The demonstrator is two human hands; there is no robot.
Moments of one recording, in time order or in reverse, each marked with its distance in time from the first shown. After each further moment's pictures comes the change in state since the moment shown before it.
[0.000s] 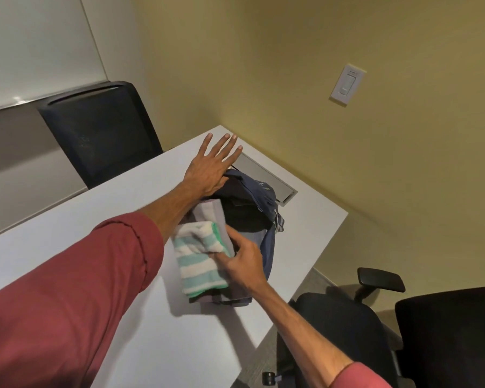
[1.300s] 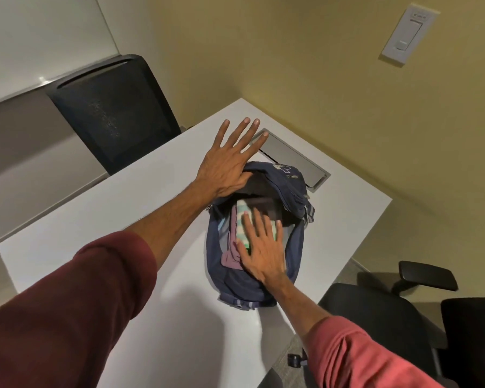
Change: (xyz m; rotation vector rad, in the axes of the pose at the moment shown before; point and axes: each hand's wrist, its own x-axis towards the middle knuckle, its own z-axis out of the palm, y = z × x) left_hand 0.010 0.003 0.027 -0.208 0.063 -0.014; right_hand 0.079 0.138 0.054 -0.866 0.017 -0.209
